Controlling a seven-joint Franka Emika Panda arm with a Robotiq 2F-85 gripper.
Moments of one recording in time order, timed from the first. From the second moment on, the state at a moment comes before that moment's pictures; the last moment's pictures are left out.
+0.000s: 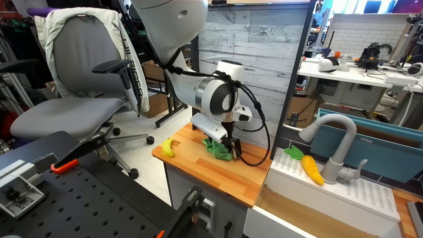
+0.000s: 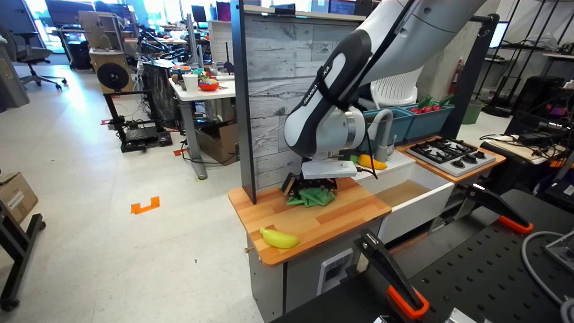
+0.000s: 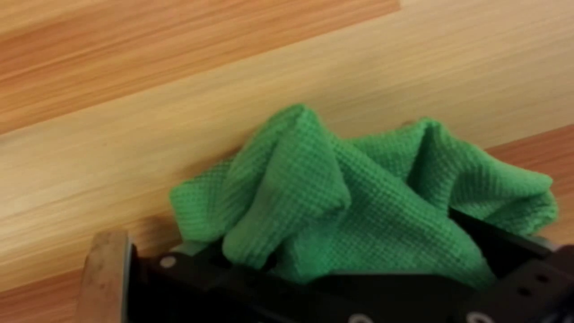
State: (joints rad) arm 0.01 1.36 0.01 -1.24 0.05 2.56 0.19
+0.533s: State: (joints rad) arm -0.12 1.36 0.02 -1.24 0.13 2.56 0.14
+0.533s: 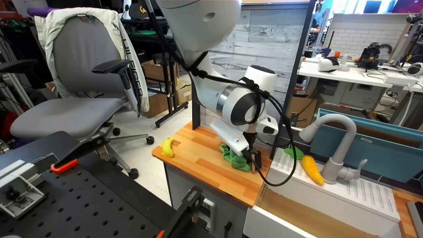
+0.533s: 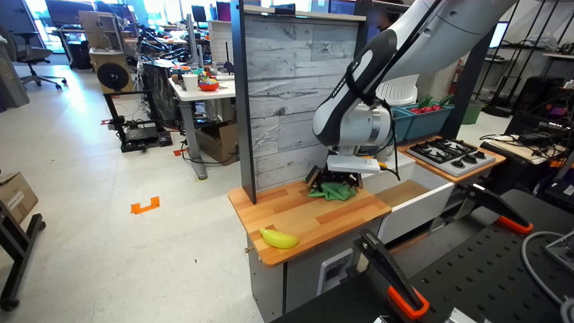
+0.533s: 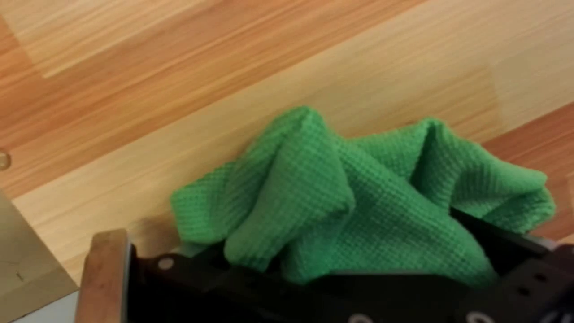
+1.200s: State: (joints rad) arm -0.16 1.34 0.04 -1.28 0.14 2.59 0.12
